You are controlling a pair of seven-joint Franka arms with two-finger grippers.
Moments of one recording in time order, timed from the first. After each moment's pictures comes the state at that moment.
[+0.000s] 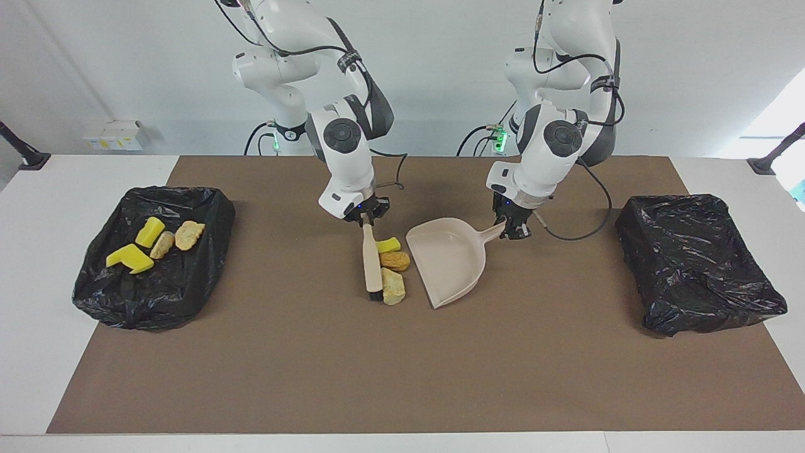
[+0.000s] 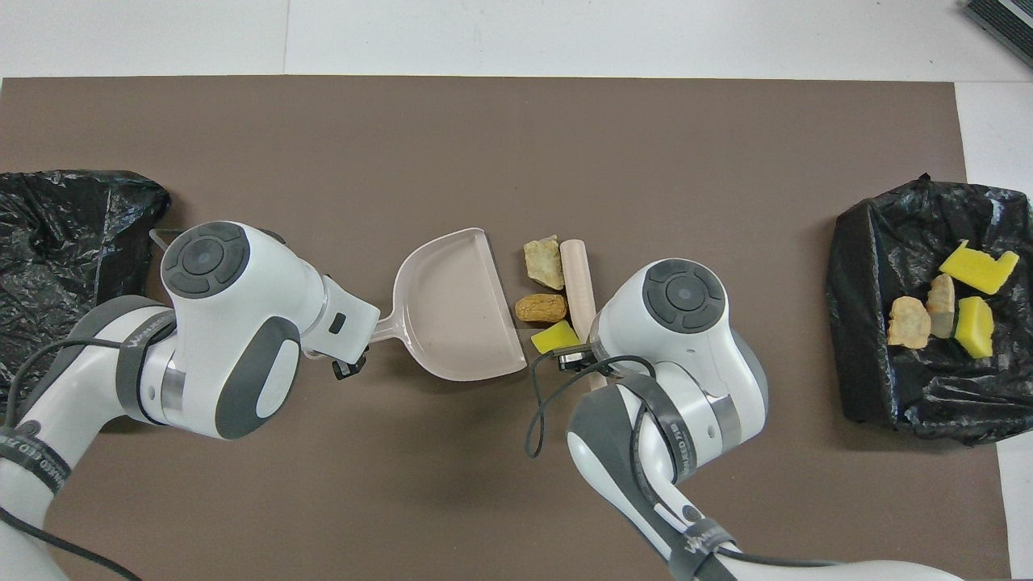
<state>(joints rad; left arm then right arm) -0.27 0.09 -0.12 -2.09 -0.13 2.11 0.94 0.35 0.19 0.15 -2.04 0.14 2.13 0.31</state>
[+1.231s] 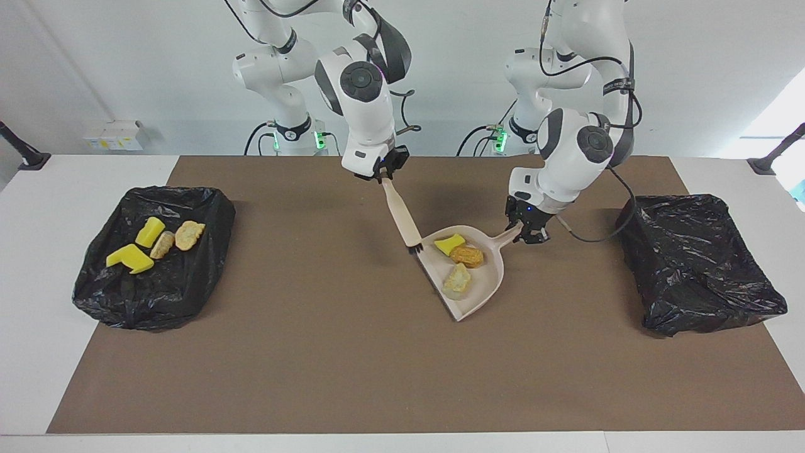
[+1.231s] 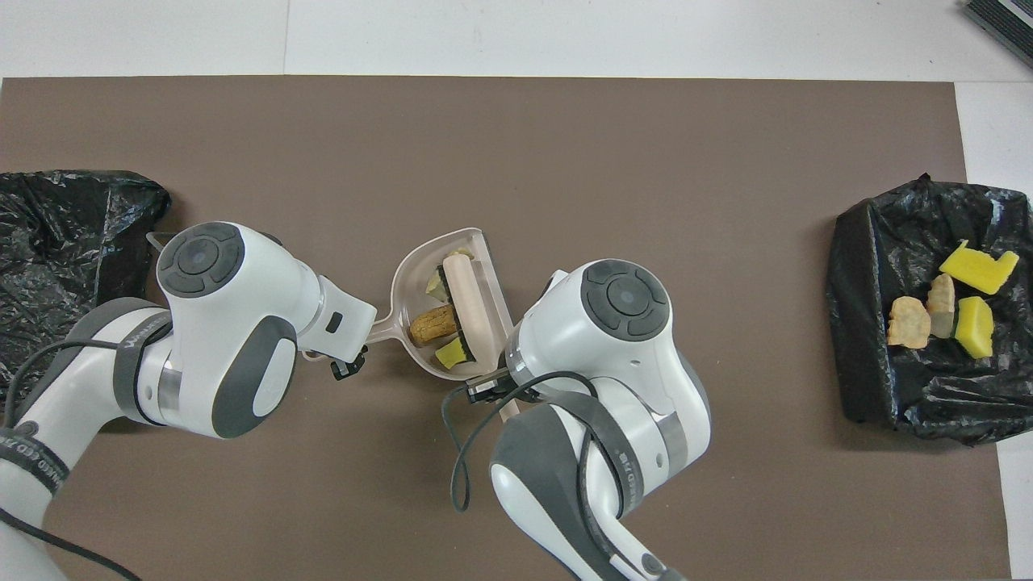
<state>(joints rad) -0.17 0.09 -0.11 -2.09 -0.23 2.12 0.93 0.39 0.04 0.16 -1.89 0.18 1.74 0.22</state>
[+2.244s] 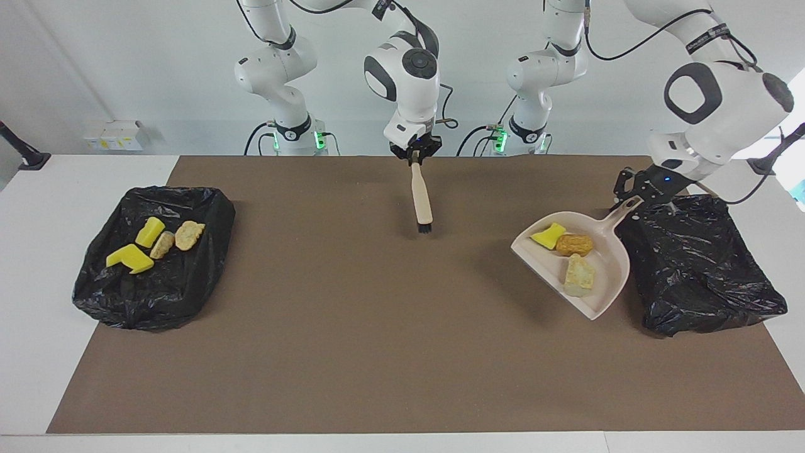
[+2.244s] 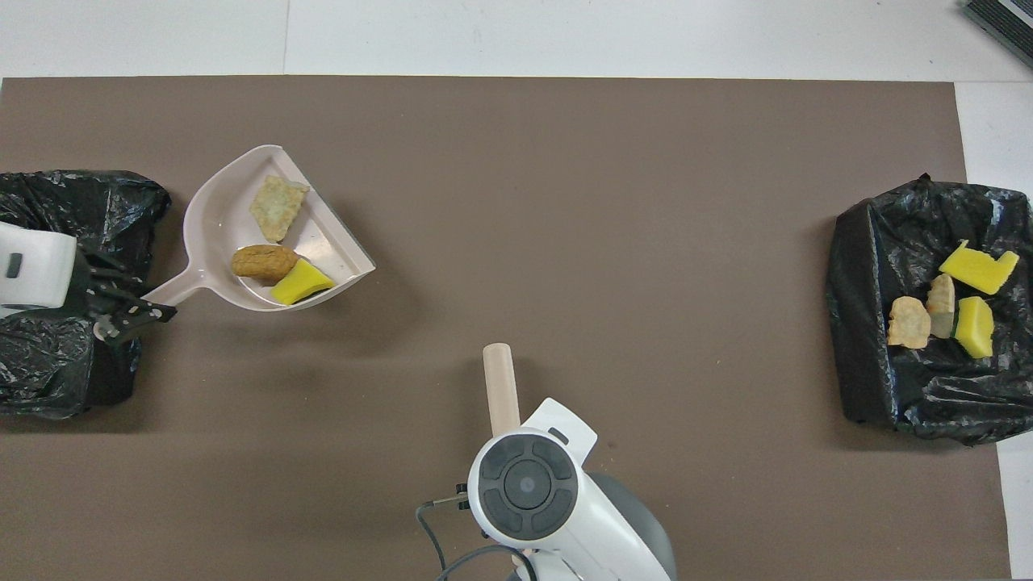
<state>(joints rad) 0.30 -0.01 -0.10 -1.92 -0.26 1.80 1.19 0.69 -0.01 0.17 -2.16 0.17 2.04 0.70</state>
